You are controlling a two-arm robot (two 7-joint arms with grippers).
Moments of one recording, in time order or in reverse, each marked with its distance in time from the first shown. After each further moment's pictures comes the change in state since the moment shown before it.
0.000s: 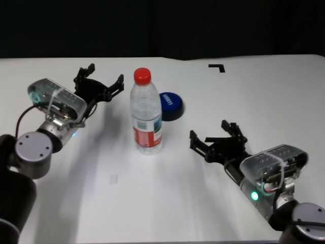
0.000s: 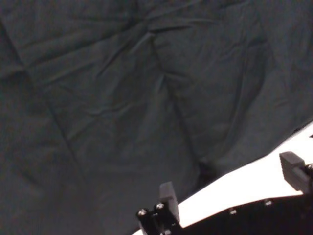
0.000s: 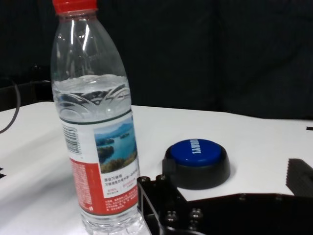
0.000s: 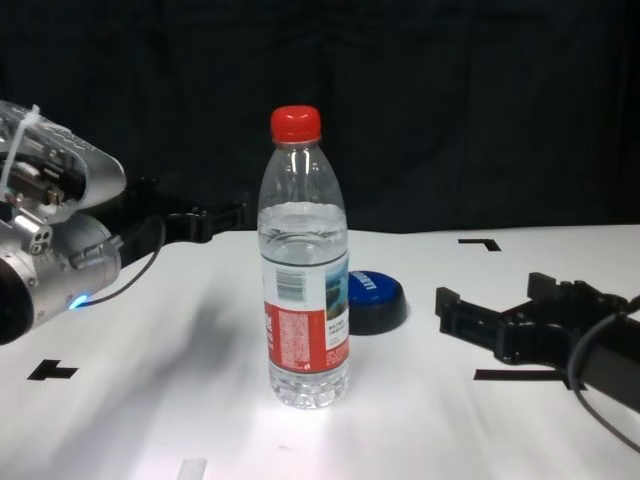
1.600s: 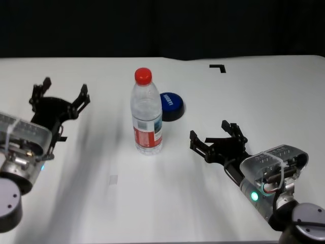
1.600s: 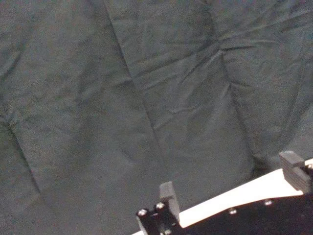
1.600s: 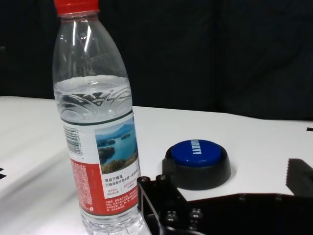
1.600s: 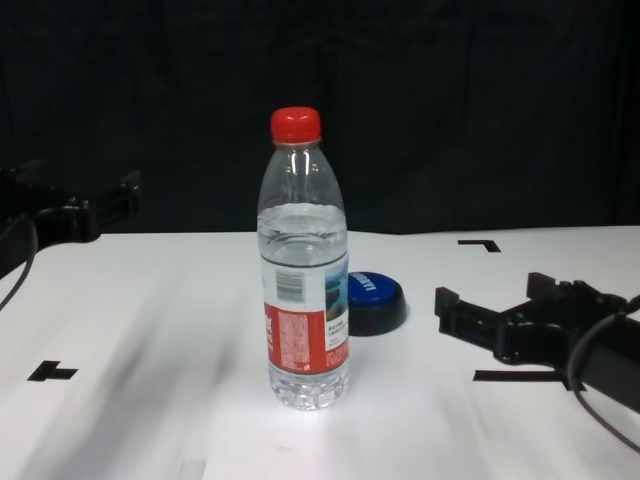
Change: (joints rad) left arm 0.428 0.017 -0.179 -0.581 0.038 0.179 0.117; right arm 0.000 0.000 0.000 0.000 0.000 0.000 0.000
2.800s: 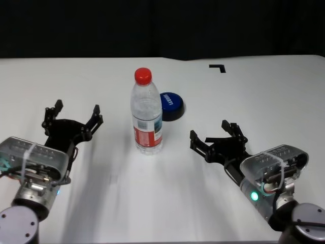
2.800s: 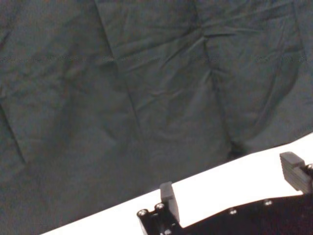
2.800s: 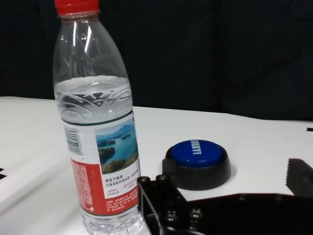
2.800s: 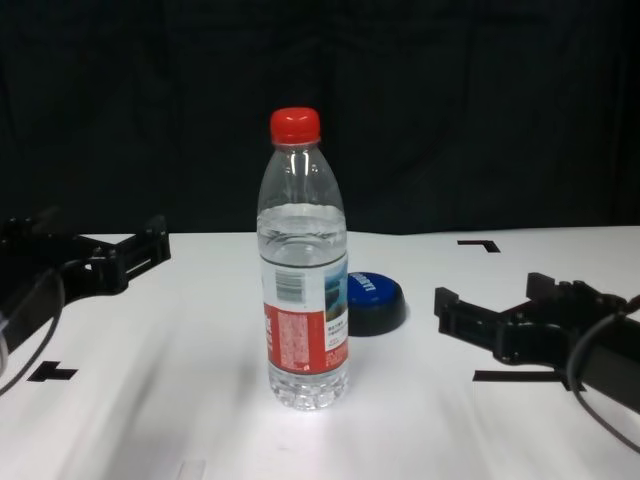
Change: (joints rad) left arm 0.137 -0.079 0.006 -0.118 0.056 0.043 0.047; right arm 0.000 0.000 0.000 0.000 0.000 0.000 0.000
